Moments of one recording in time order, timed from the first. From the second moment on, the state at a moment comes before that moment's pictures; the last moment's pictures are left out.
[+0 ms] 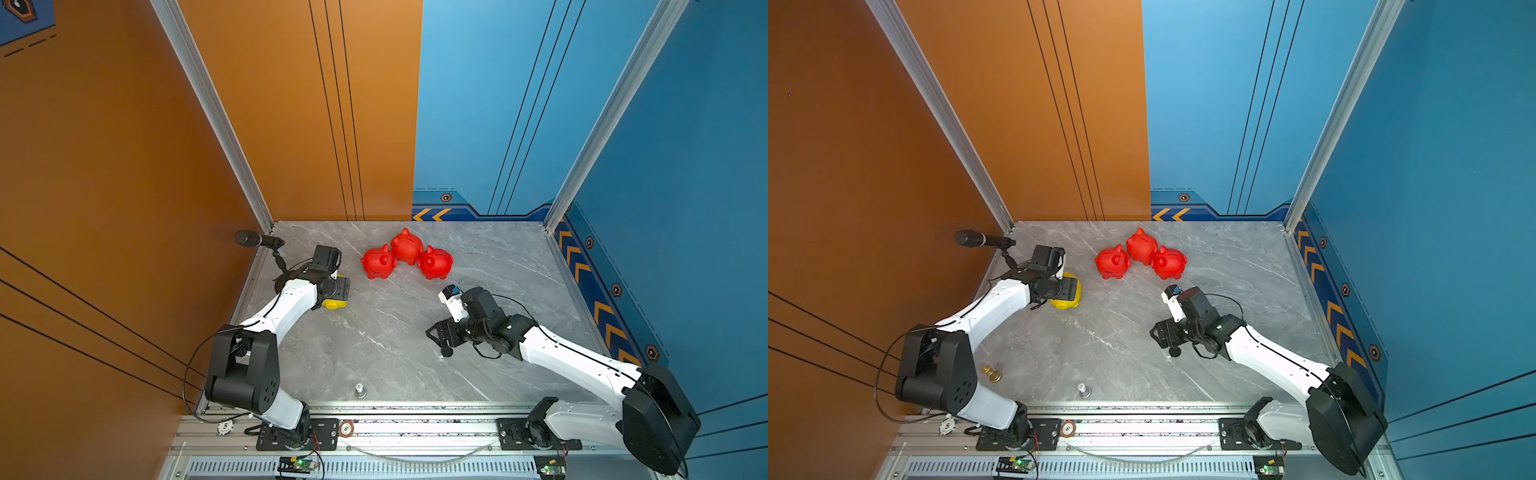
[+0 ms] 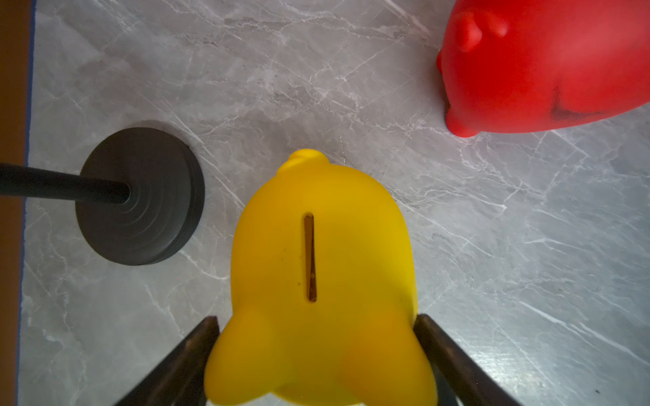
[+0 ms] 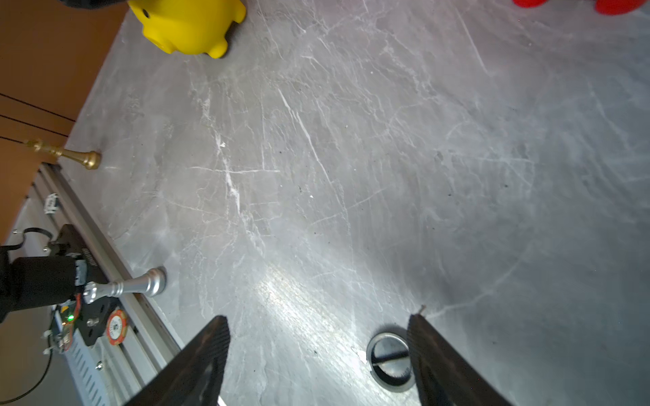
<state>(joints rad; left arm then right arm) -0.19 1.54 1.07 -0.55 -0.17 -0.08 0.68 1.24 0.72 -0.34 -0.22 0.35</state>
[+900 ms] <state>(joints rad) -0.18 1.21 1.06 -0.74 -0.03 -0.26 0.84 1.46 0.73 -0.46 0.10 0.49</state>
